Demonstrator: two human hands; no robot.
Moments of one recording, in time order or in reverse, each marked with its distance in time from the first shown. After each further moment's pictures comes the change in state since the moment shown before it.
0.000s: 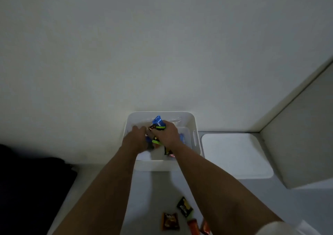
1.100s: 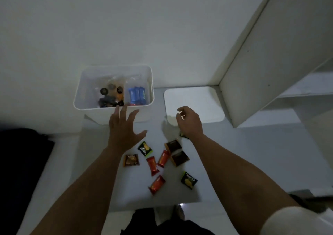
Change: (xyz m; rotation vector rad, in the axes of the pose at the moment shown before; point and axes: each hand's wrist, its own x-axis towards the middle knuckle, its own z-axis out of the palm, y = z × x) left_hand -0.148 0.079 0.142 0.061 0.343 0.320; right_hand -0.162 0.166 -0.191 -0.307 0.241 0.053
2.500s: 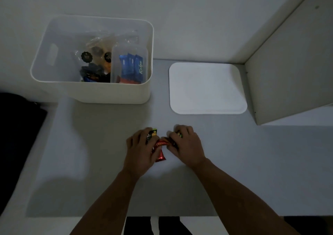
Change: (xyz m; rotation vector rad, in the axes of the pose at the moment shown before) left_hand -0.069 0.044 0.166 -0.008 -0.127 -0.008; right_hand -0.025 0.142 0.089 -0.533 -0.182 -0.579
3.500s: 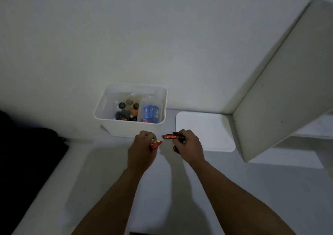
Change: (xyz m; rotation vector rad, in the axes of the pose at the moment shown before) left_hand 0.032 0.025 -0.180 -0.205 0.274 -0.190; right_hand 0.058 -0.071 -0.164 0.535 0.112 0.328
